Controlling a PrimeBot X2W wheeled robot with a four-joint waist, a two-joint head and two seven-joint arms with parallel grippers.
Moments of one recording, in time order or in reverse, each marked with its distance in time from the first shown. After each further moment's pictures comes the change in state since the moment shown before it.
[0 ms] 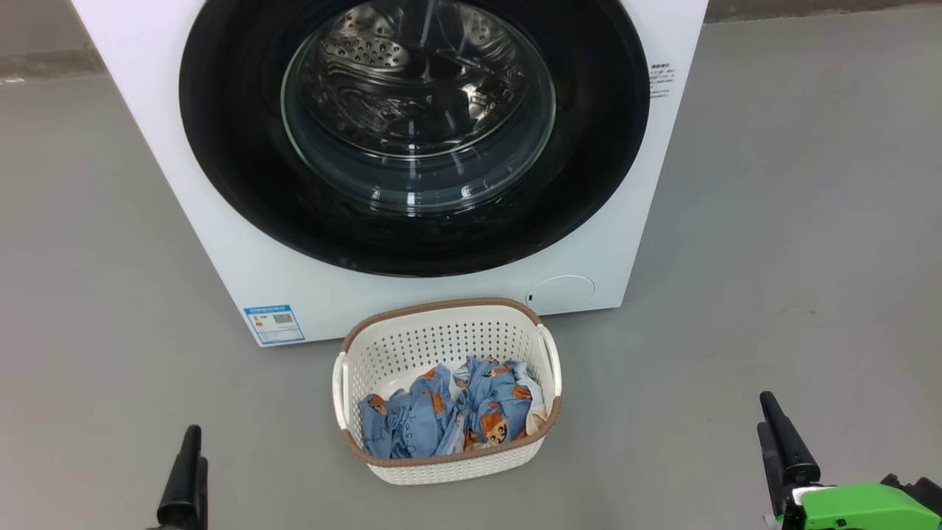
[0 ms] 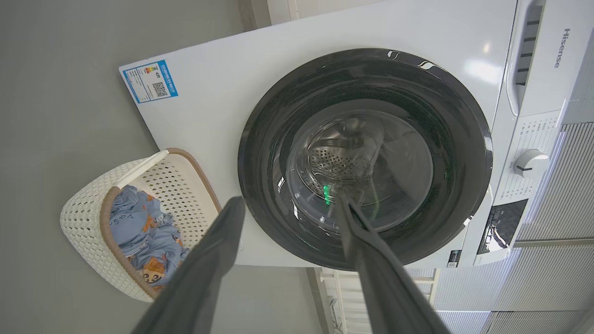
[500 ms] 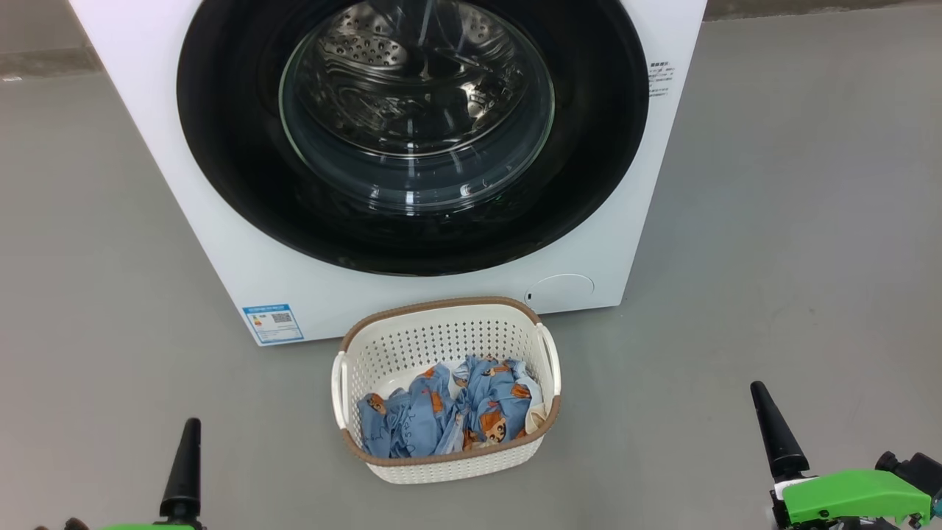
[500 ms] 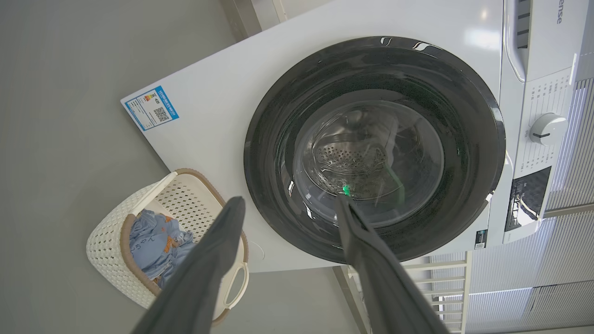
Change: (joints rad) left arm -0.008 0.026 -0.026 -0.010 0.129 0.000 -0.043; right arm -0.020 -0.013 0.019 0.000 -0.197 0.000 -0.043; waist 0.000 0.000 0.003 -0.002
